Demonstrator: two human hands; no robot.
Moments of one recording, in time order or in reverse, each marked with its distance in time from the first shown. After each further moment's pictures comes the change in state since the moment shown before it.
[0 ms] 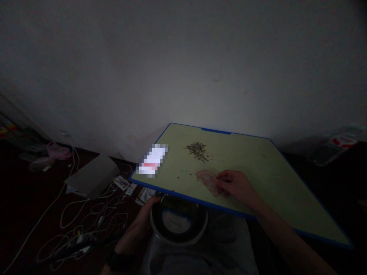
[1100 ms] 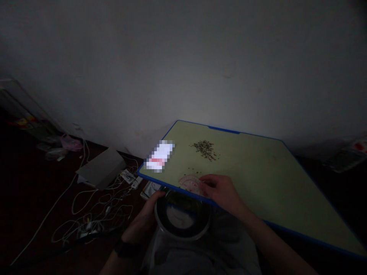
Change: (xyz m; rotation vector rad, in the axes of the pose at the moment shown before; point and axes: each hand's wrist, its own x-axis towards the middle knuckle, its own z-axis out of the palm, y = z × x) left_hand -0.005 0.002 -0.003 -0.021 -0.098 -0.008; right_hand -0.005 -0.023 0.058 -0.156 -0.043 -0.238
